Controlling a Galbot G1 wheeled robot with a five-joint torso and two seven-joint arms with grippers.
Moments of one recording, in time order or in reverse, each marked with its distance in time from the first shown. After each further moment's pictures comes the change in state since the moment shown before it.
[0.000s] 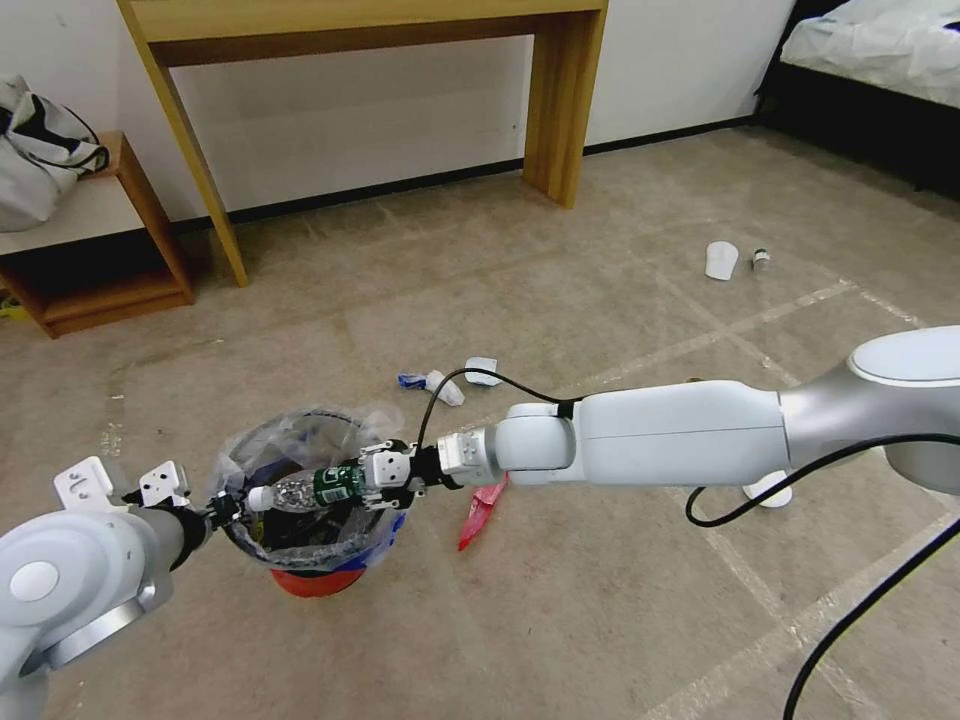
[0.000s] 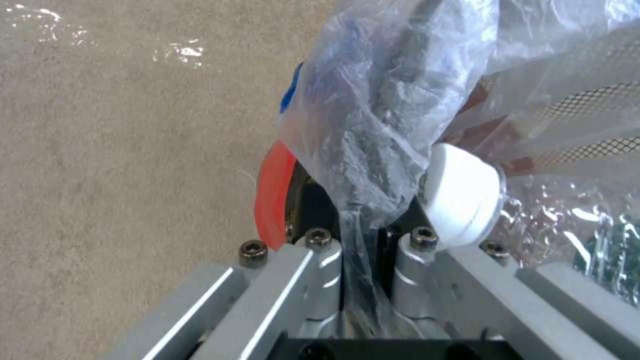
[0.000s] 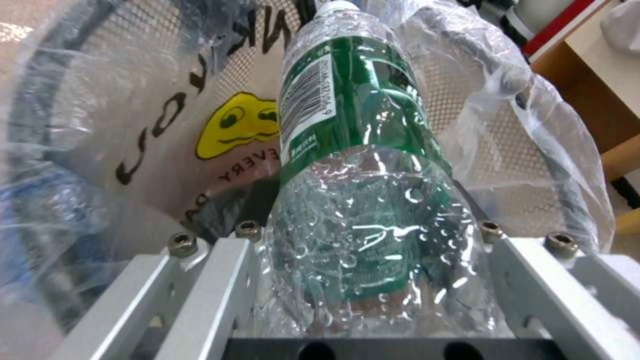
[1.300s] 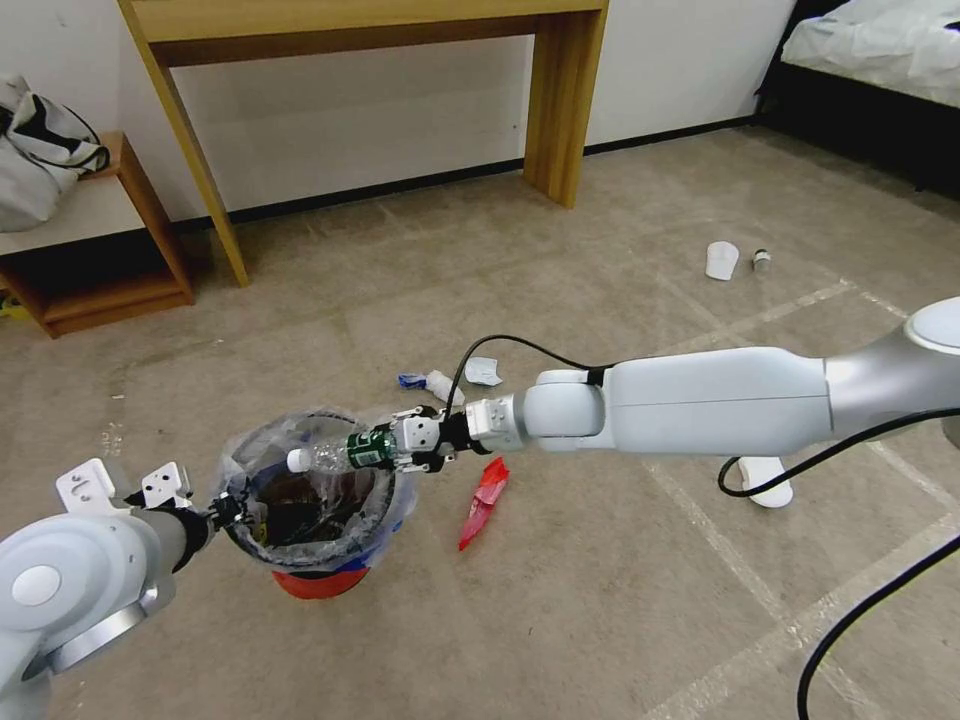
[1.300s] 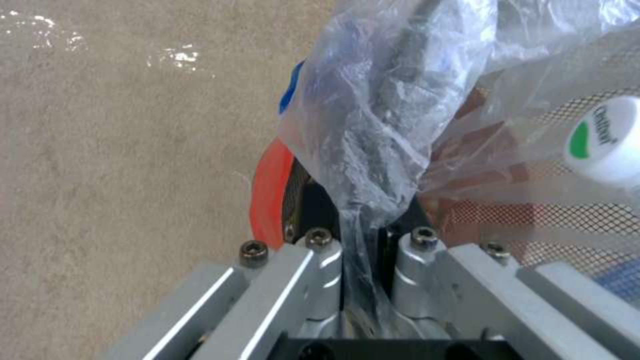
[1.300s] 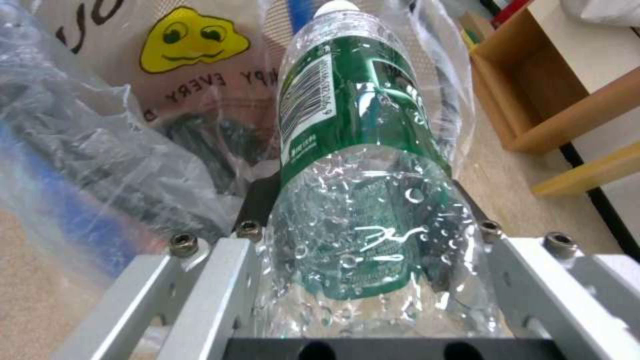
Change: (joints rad) left arm -0.006 -0.003 0.001 -0.010 0.004 0.000 -0.001; right arm 0.128 -0.100 -0.066 0.021 0.003 0.009 -0.016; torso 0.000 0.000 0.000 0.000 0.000
